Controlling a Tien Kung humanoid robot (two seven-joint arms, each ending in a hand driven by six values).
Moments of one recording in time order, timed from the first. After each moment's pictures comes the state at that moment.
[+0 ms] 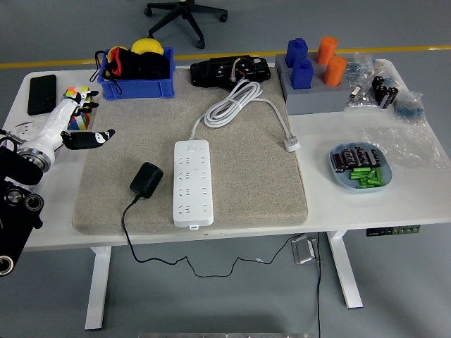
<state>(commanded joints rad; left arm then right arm) -0.30 0.23 -1.43 -1.33 1.87 -0.06 0.22 0.05 -0.22 1.40 0.36 -1.40 0.06 -0.25</state>
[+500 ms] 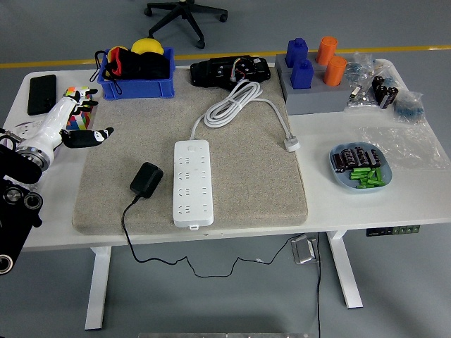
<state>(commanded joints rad) -0.30 0.23 -1.44 -1.33 1.87 -0.06 0.22 0.05 -0.22 1.40 0.36 -1.40 0.06 -0.25</state>
